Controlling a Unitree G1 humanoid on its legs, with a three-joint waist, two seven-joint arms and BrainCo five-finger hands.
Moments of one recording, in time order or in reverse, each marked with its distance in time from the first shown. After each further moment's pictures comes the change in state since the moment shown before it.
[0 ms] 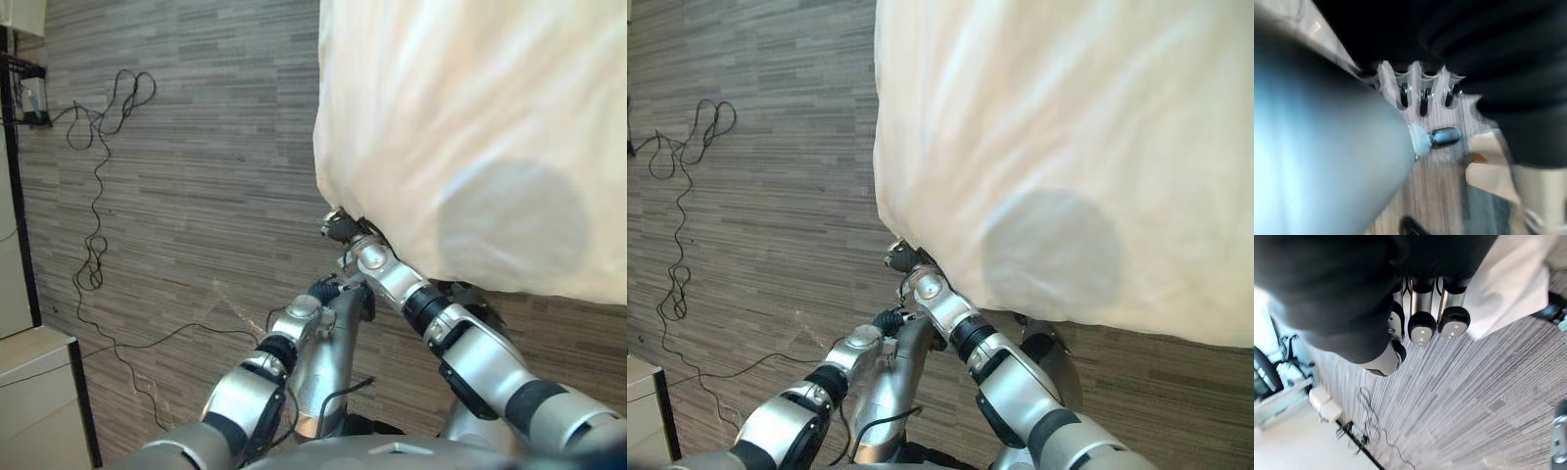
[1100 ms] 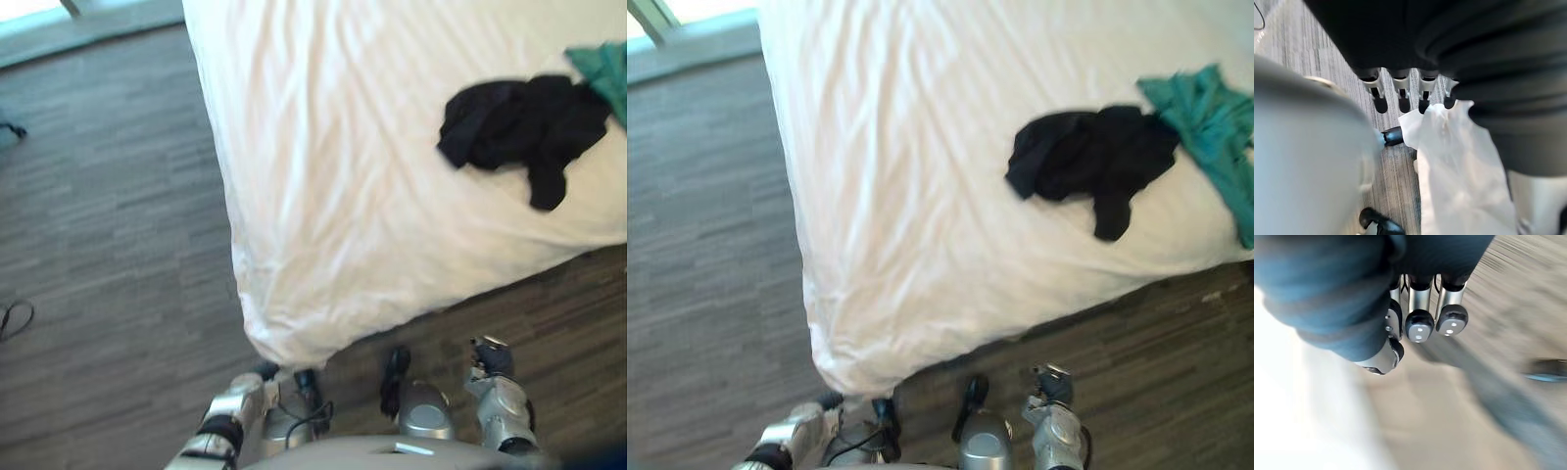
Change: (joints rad) left arm 0.536 0.164 0.194 -0.200 -0.059 0.210 -0.001; right arm 0.836 -0.166 -0.723 -0.224 0.181 -0.445 -0.085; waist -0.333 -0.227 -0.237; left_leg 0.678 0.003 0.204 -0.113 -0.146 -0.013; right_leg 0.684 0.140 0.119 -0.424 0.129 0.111
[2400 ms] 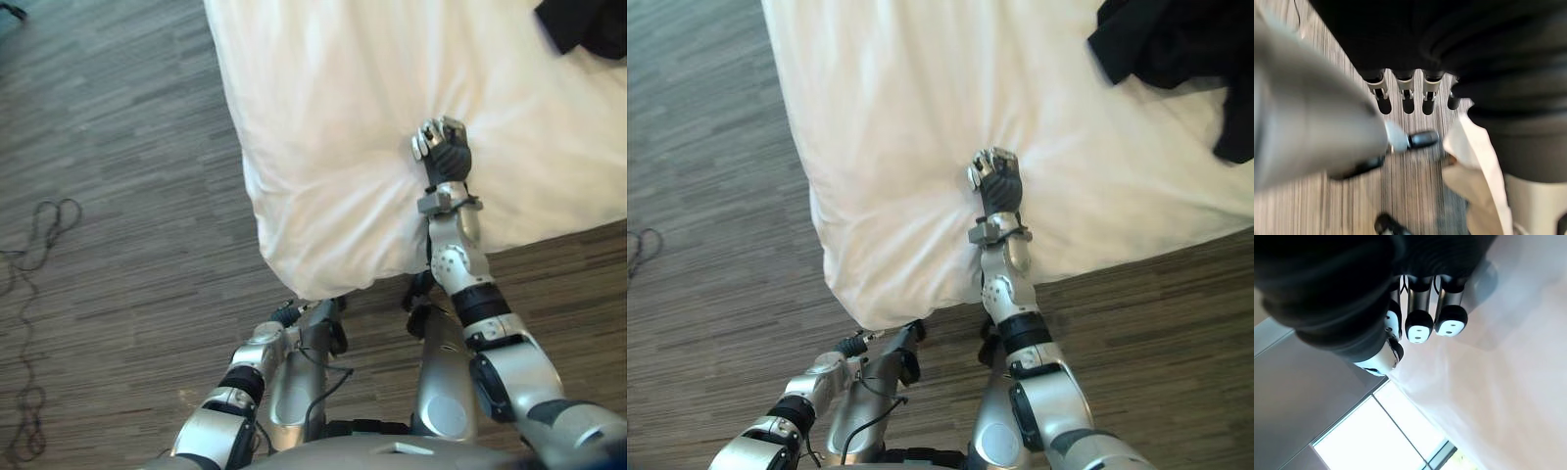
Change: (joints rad) left arm -0.295 -0.037 0.019 -0.011 -0.096 -0.089 0.053; right arm -0.556 0.055 0.243 -0.203 0.407 -0.025 0.397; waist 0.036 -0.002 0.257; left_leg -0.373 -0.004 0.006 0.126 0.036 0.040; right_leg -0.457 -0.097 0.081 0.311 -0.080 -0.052
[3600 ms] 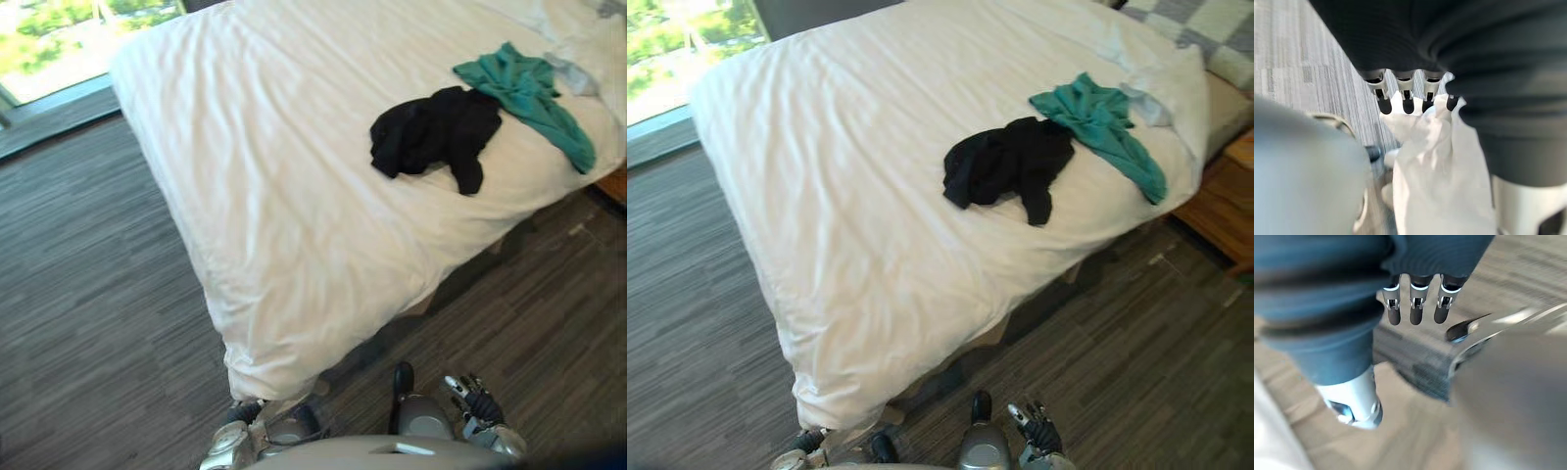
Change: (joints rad) left arm 0.382 -0.014 0.128 0.094 0.125 -0.209 -0.033; right arm 0.639 0.026 -0.376 0.539 -0.374 0.274 0.057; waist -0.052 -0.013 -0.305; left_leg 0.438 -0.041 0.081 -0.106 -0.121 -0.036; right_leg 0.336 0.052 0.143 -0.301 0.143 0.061
